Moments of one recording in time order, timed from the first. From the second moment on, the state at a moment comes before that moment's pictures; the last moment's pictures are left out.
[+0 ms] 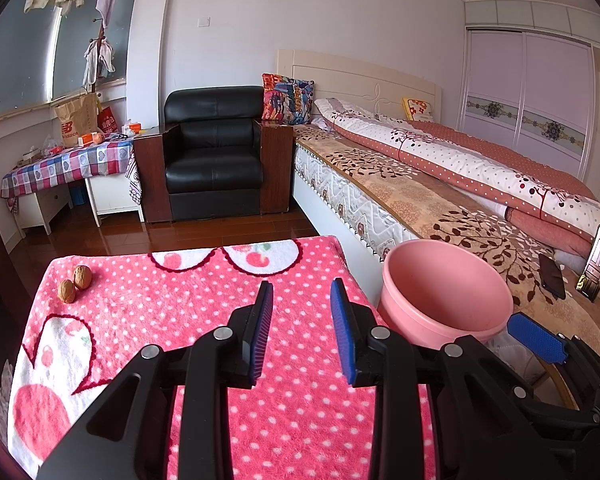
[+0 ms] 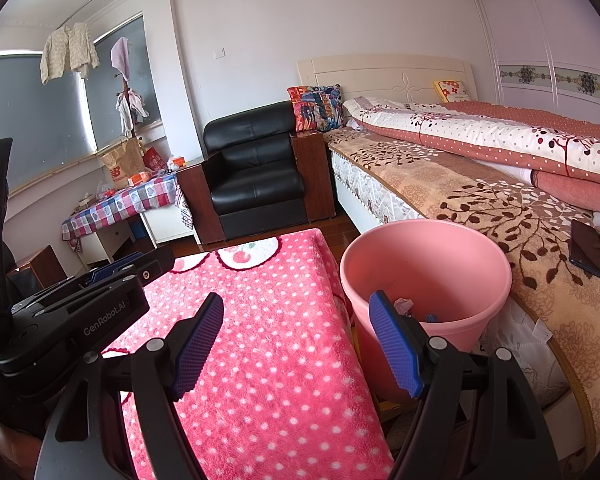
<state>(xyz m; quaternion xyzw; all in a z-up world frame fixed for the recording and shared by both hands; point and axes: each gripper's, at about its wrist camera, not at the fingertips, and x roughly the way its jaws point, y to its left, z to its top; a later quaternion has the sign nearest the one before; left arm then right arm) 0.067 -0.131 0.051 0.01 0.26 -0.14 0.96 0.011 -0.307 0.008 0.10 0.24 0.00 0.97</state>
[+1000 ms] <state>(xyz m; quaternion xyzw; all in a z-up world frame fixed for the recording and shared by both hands) 0.071 -0.130 0.044 0.01 0.26 -0.14 0.96 0.010 -0.301 0.000 0.10 0.24 0.00 0.96</state>
